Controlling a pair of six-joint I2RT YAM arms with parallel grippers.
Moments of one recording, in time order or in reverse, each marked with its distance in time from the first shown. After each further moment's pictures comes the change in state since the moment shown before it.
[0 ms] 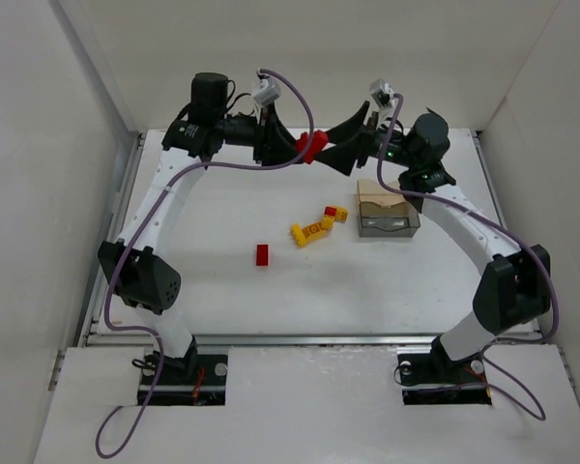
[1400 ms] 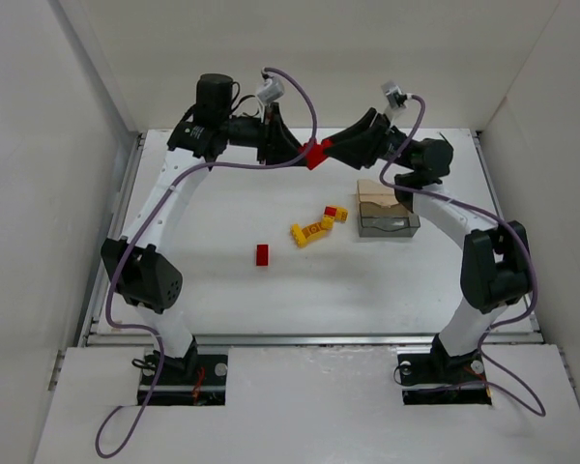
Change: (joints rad) left arm -0.010 0.009 -0.008 0.039 0.037 -0.105; right arm -0.055 0.157 -0.062 0.720 -0.118 0.586
